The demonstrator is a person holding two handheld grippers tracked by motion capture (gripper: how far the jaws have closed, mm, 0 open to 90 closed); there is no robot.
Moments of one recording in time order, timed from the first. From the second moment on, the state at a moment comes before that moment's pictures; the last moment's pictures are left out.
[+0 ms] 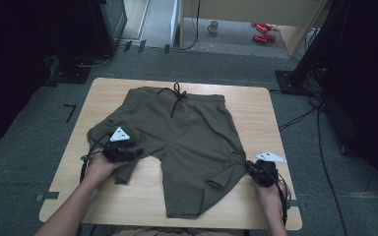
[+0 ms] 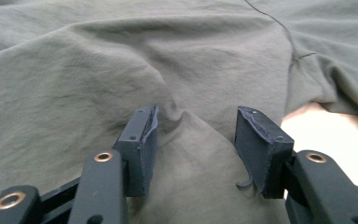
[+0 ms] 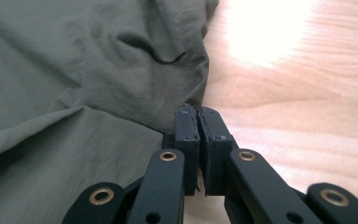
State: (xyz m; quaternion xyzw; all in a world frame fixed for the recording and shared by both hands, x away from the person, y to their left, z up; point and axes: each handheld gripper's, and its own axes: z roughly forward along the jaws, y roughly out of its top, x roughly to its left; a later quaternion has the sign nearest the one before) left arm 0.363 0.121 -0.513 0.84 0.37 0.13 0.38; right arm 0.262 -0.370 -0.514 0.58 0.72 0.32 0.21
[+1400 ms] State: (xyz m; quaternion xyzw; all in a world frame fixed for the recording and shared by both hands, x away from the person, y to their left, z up) left arm 0.387 0.112 -0.505 0.83 0.40 0.13 0.36; right arm 0.282 -0.340 -0.490 0.54 0.71 0.38 0.23
